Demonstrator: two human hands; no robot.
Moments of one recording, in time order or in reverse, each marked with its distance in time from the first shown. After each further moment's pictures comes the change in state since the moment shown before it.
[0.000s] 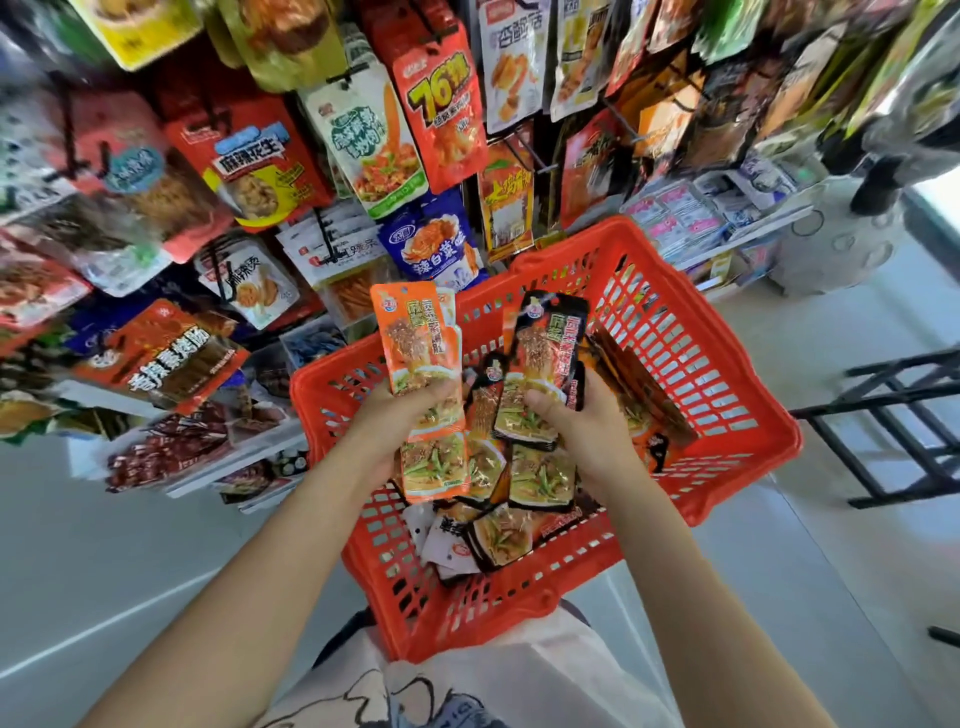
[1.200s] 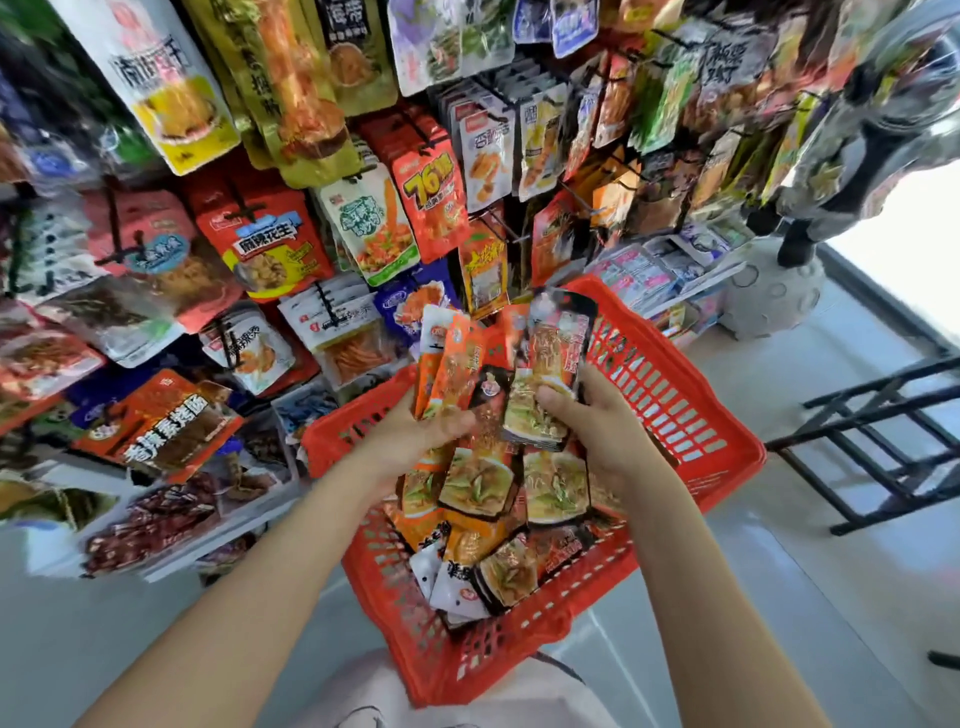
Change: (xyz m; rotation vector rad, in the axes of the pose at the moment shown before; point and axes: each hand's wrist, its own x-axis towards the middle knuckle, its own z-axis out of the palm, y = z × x) left_hand -0.020 0.037 -0.003 0.210 -0.309 0.183; right_hand -0.016 -0.048 -0.007 0.055 -0.077 -0.216
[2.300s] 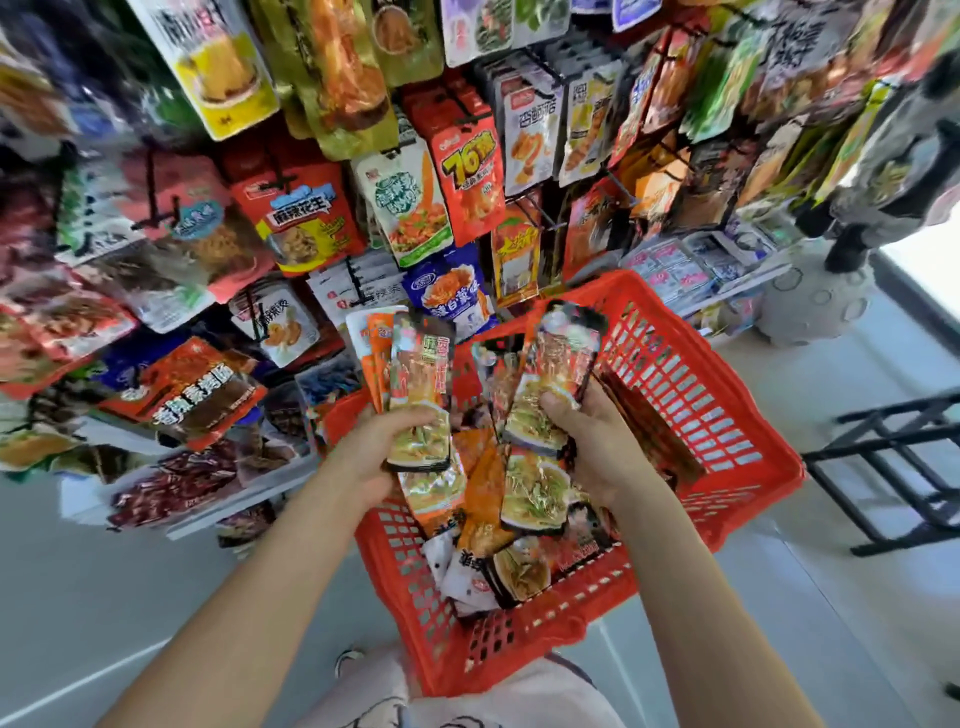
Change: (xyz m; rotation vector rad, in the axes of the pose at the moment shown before) left_hand -0.017 -0.016 -0.028 -0.436 0.309 -0.219; right_hand 0.013 0.026 0.029 0.245 -0.057 0.151
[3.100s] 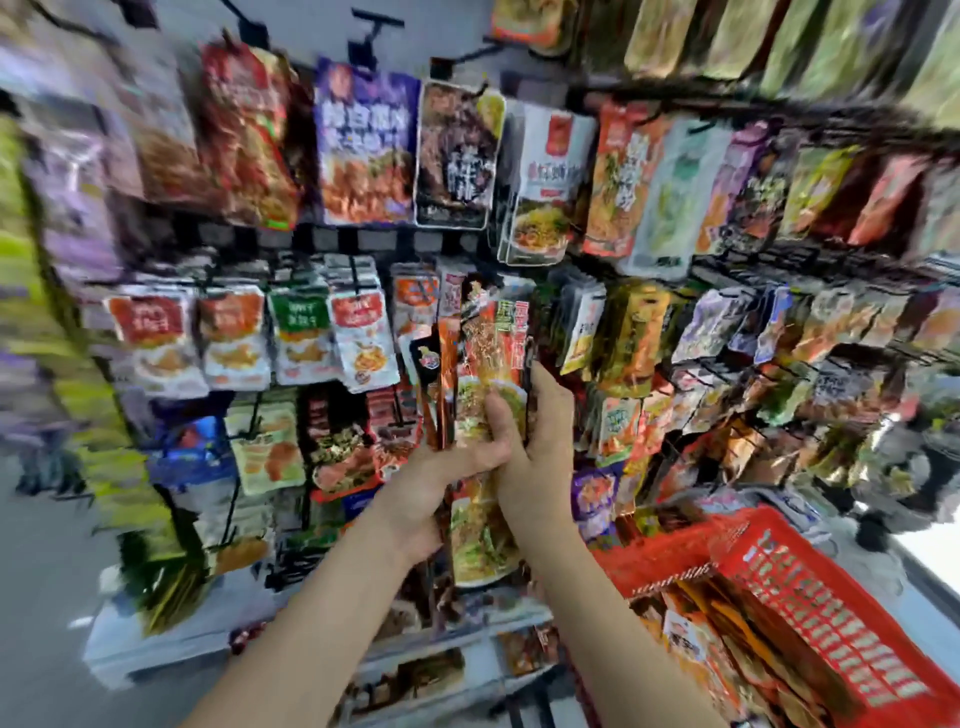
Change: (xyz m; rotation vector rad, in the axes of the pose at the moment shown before) left_hand -0.176 0.142 -0.283 -0.247 -0.444 0.520; right_hand -0.071 -0.037 0.457 -0.661 0.214 -1.076
